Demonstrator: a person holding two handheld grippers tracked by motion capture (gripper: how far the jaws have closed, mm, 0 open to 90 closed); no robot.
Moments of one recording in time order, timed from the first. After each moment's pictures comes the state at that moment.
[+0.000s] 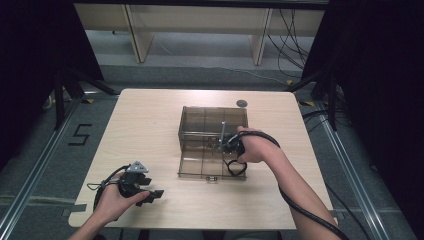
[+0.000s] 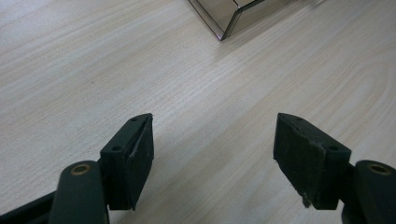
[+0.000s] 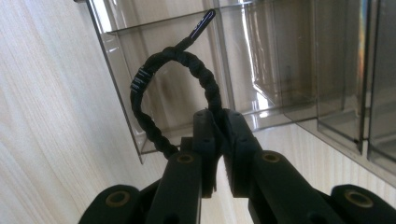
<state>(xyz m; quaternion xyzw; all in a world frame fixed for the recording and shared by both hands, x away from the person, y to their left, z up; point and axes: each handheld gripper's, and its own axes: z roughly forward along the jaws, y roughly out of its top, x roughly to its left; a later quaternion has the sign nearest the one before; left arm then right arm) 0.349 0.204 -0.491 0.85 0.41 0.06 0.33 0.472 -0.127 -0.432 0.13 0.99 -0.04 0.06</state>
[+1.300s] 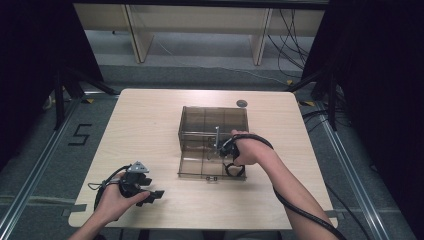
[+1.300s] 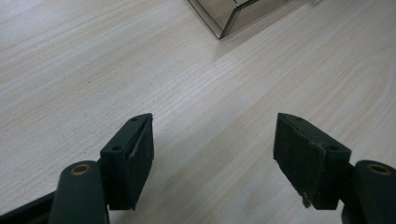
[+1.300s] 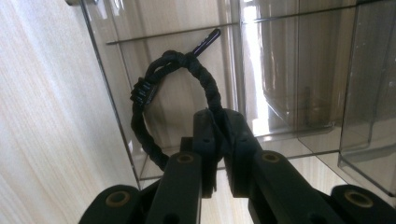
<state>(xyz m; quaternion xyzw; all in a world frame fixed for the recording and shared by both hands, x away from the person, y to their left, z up) 0.351 0.204 -0.494 0.85 0.40 0.05 0.34 0.474 -0.115 -0.450 0.11 0.99 -0.06 0.04</state>
